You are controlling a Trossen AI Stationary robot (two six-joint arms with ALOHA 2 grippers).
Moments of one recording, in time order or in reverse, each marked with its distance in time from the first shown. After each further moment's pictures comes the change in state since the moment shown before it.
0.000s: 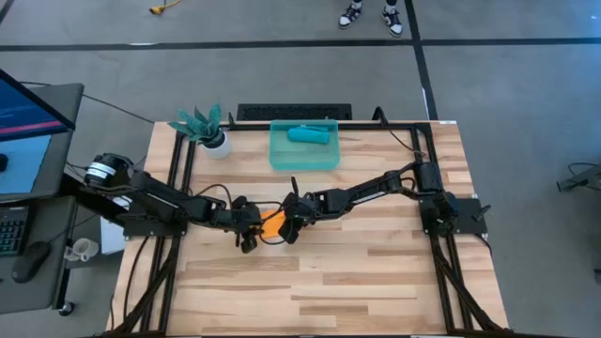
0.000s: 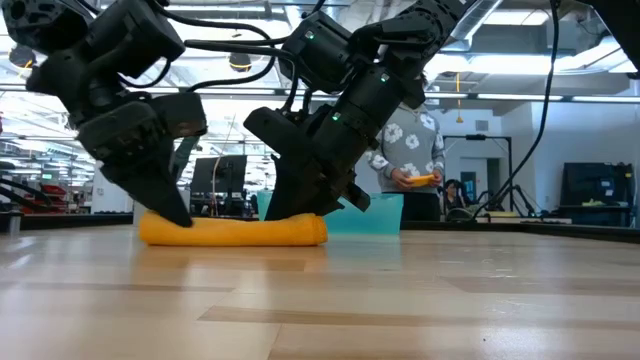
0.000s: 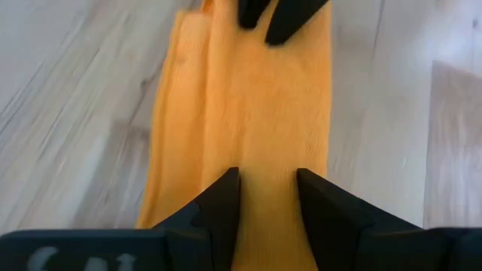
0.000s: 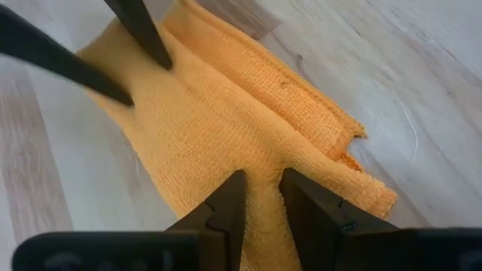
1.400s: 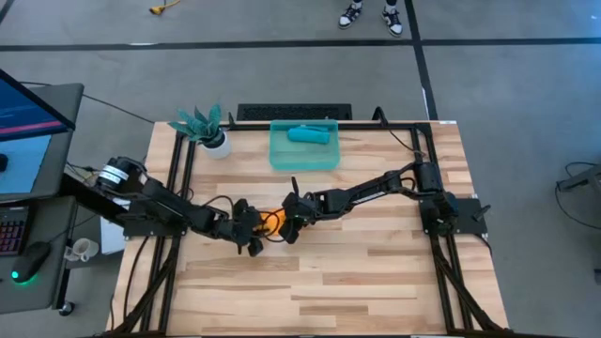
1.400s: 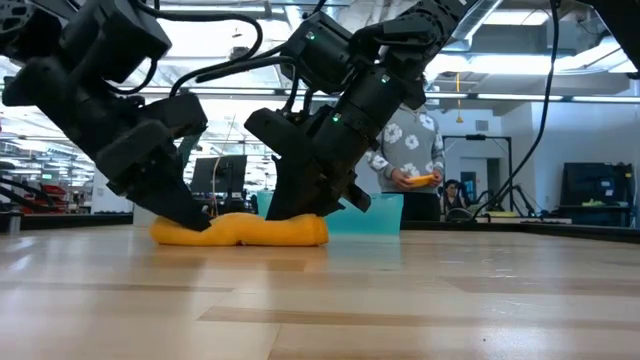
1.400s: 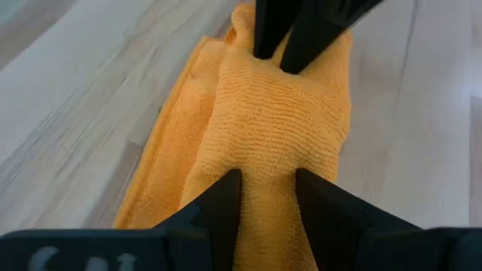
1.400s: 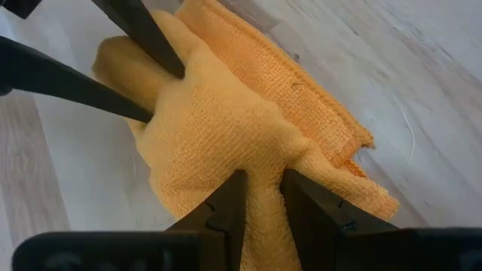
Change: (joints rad) left arm -0.088 0.127 0.002 0.162 -0.268 -0.075; right arm 0.001 0.001 -0.003 0.015 0.003 0.001
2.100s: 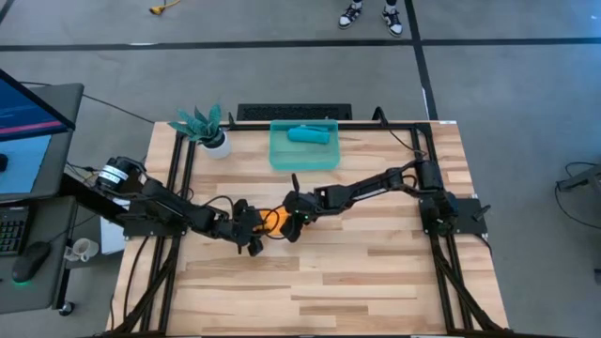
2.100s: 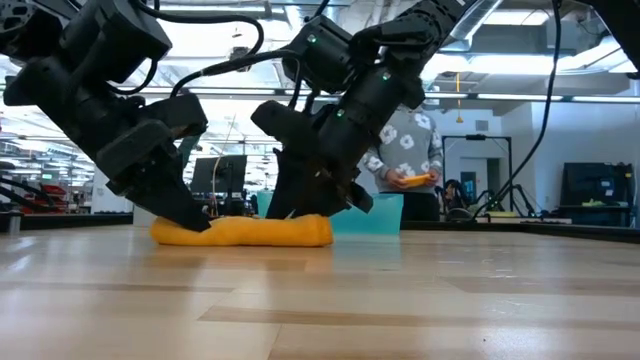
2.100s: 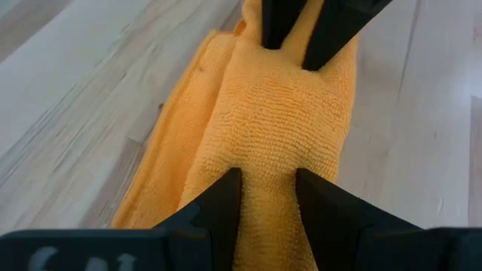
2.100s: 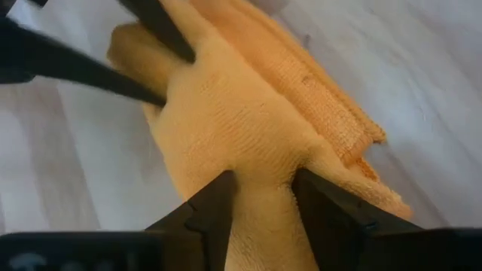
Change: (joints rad) left arm -0.010 0.005 0.000 -0.028 0.011 -0.031; right arm -0.015 -0.030 -0.002 -0.030 -0.105 0.012
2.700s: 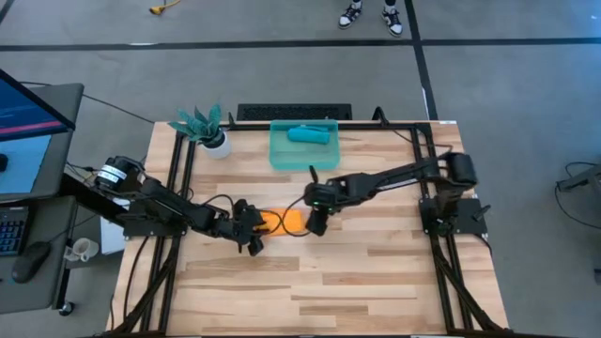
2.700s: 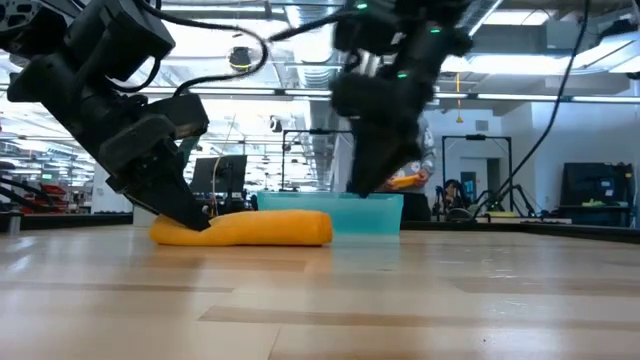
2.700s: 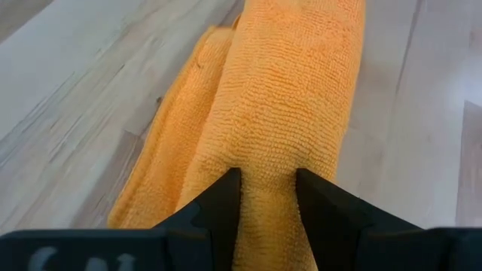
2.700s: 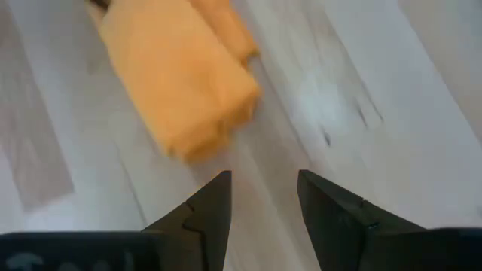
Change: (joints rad) left arm 0.002 -0.020 0.010 -0.025 0.032 -0.029; right arm -0.022 -0.260 -0.083 -0.327 0.072 -0.204
